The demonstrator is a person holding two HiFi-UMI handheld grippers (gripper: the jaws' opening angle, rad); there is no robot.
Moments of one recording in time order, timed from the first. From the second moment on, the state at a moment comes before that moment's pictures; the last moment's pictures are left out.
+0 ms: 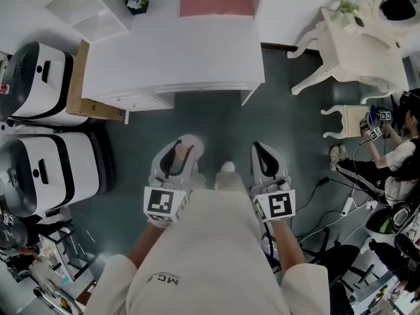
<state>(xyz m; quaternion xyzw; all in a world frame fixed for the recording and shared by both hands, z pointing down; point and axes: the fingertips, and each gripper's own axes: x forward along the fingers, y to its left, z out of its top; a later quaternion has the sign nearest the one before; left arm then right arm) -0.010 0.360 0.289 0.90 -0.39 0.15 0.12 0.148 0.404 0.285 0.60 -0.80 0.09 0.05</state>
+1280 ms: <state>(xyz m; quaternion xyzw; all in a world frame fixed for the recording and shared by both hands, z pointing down) -0.117 0.029 0.299 0.89 -0.42 0.13 0.13 0.027 0.078 0.300 0.54 -0.83 0.10 0.08</state>
